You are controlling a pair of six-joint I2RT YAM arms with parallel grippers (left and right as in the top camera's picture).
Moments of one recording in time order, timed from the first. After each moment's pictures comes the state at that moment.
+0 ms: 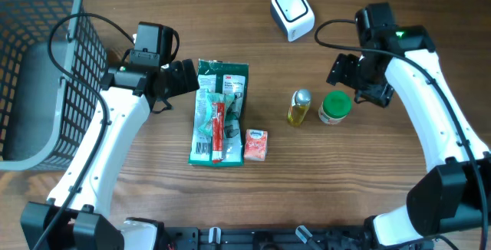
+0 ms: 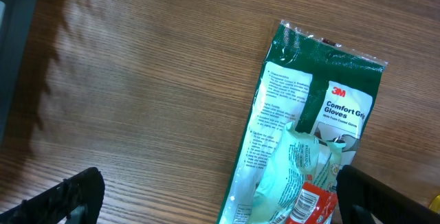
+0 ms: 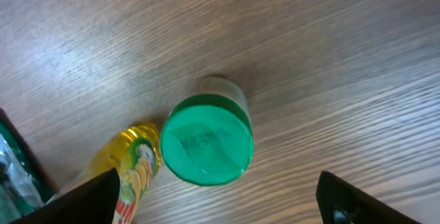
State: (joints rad) left arm -0.19 1.49 1.24 -0.90 -0.13 -0.42; right arm 0.14 1.69 1.45 -1.20 0.02 0.60
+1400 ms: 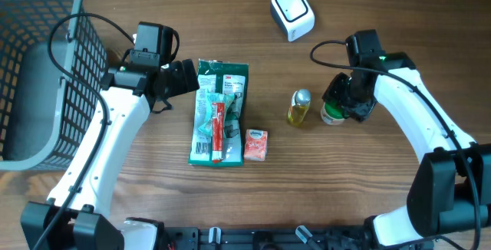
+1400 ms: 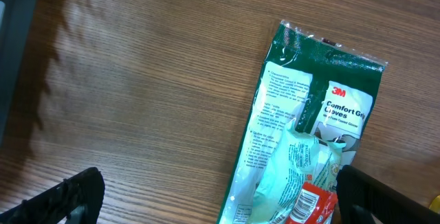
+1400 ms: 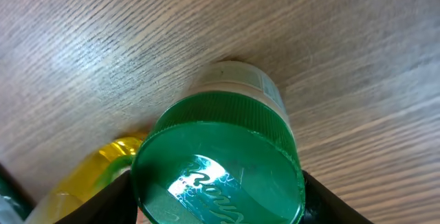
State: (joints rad) left arm -0.19 1.49 1.24 -0.90 -0.13 -0.42; right arm 0.14 1.68 1.18 -0.95 -0.06 0.67
